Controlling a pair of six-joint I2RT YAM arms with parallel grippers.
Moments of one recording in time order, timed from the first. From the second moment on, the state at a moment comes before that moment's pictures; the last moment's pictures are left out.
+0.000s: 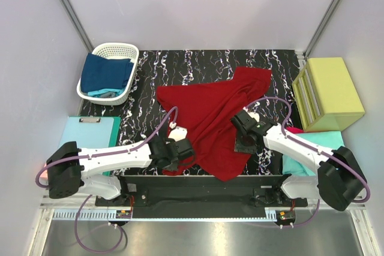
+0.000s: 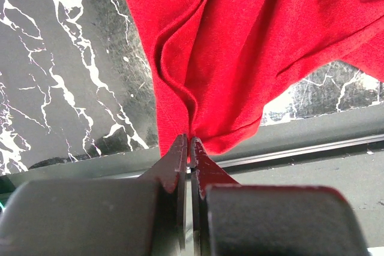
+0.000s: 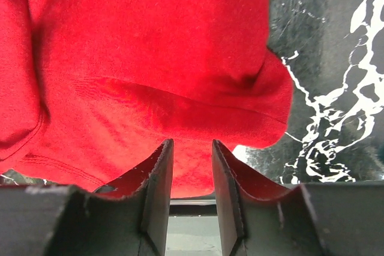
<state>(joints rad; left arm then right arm) -1.19 1.29 0.82 -0.90 -0.38 -0.87 0.67 1.27 0.76 -0.76 0.17 0.79</state>
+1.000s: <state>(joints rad) -1.19 1.29 0.82 -0.90 -0.38 -0.87 0.69 1.46 0.87 -0.64 0.16 0.80</state>
